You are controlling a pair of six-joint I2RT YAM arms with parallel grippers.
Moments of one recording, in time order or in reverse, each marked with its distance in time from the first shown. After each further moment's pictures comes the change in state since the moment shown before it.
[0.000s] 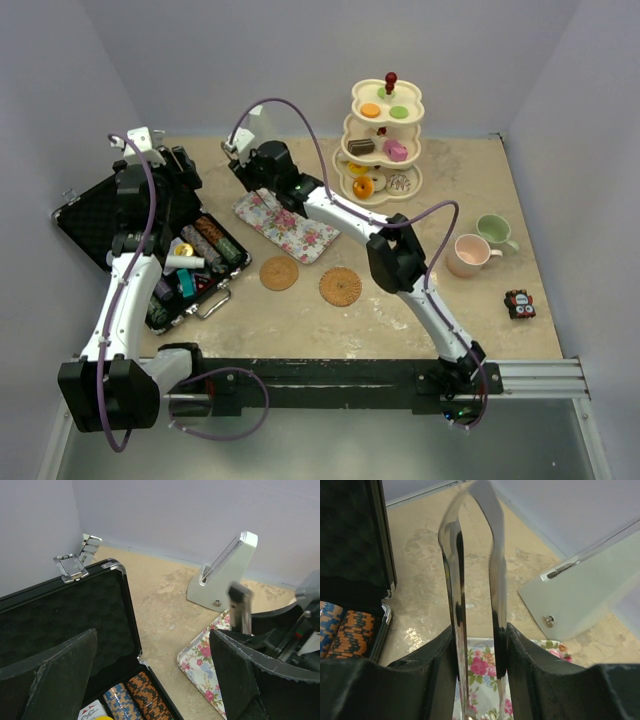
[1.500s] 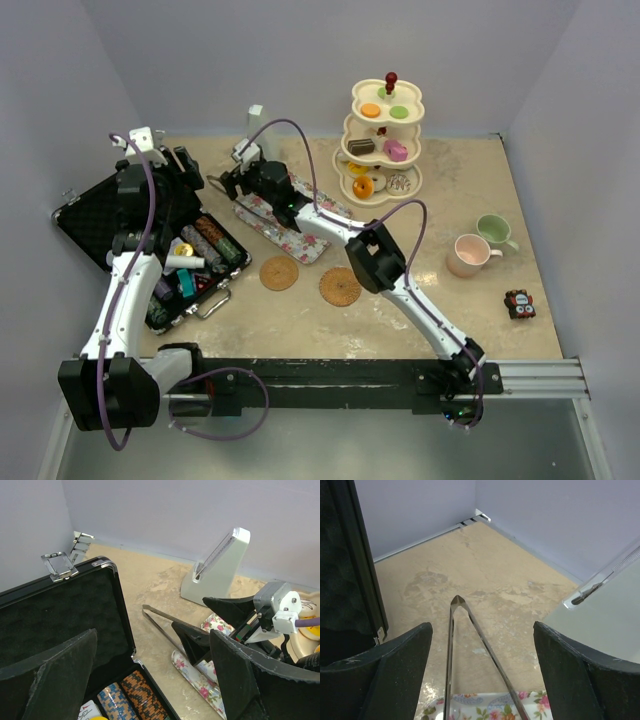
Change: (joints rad) left arm 0.000 0.008 0.000 0.000 0.033 -0.010; right arm -0.001 0.301 0.137 0.425 -0.020 0.140
